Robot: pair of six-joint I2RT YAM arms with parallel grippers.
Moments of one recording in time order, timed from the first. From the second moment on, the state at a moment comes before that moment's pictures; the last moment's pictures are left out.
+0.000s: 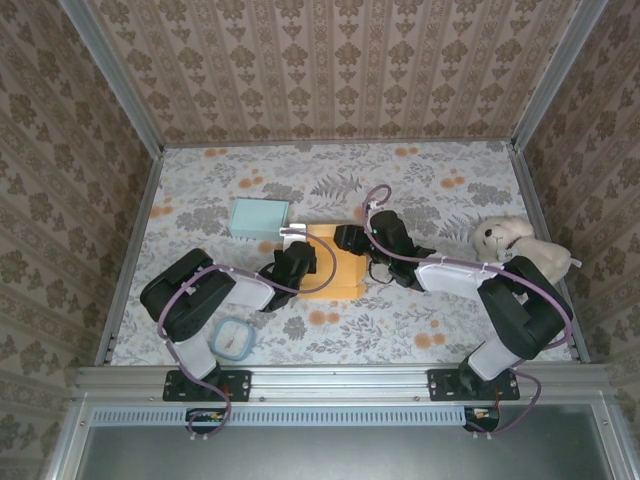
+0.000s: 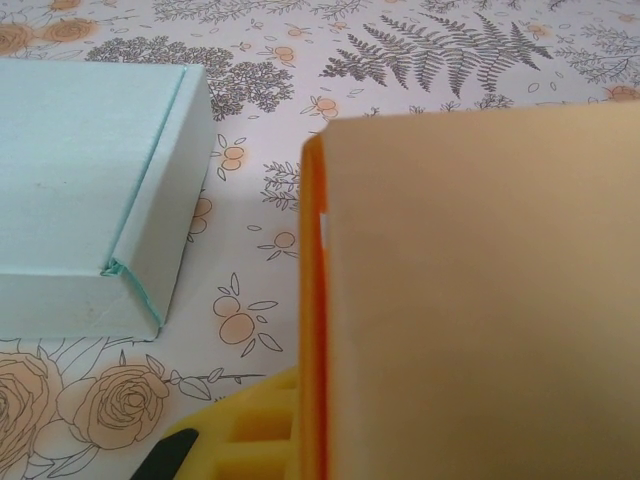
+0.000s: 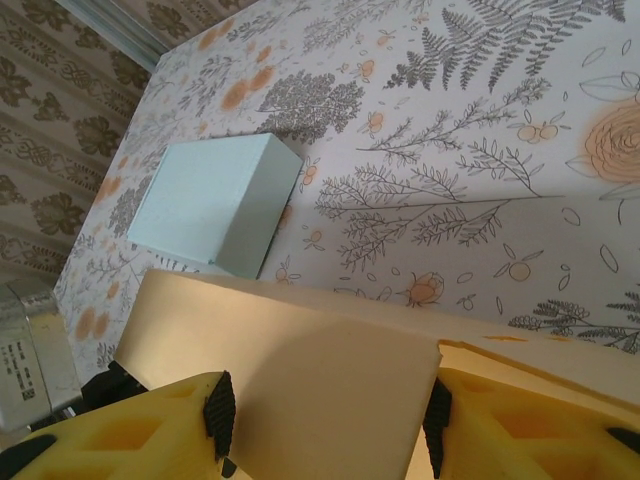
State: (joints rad) left arm -0.83 1.74 0.60 0.58 -0.54 -0.41; right arm 0.60 1.57 0.74 0.35 -0.05 0.68
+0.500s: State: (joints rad) left arm -0.84 1.74 0.65 0.49 -0.53 -0.41; right arm 0.57 1.51 0.60 0.44 -0.01 0.58
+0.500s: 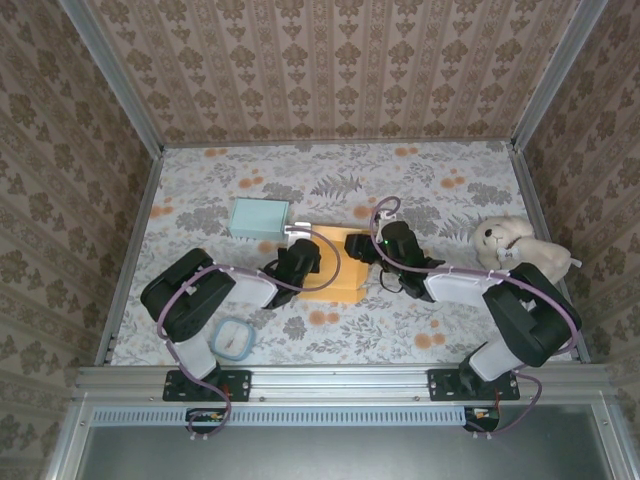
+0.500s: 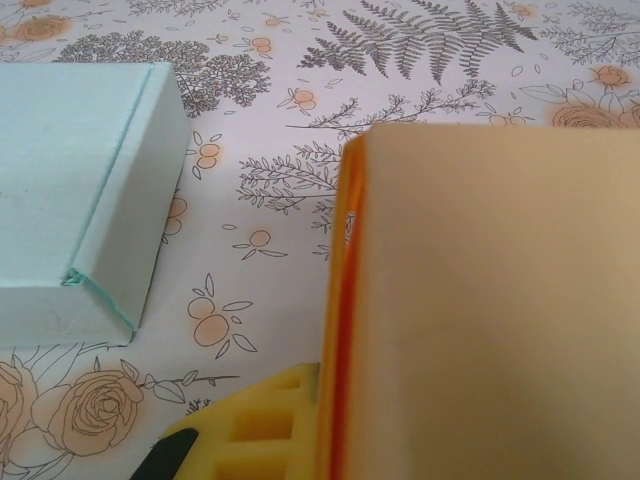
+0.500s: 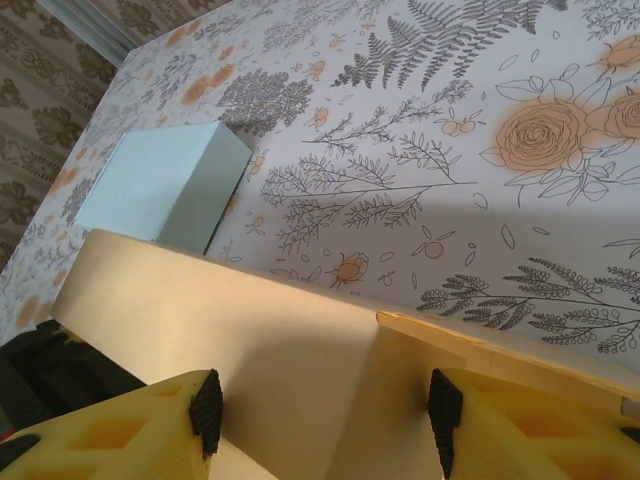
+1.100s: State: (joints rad) left arm -0.81 1.76 0.72 0.41 -0.46 -0.42; right arm 0.51 1.47 0.52 0.42 0.01 0.50
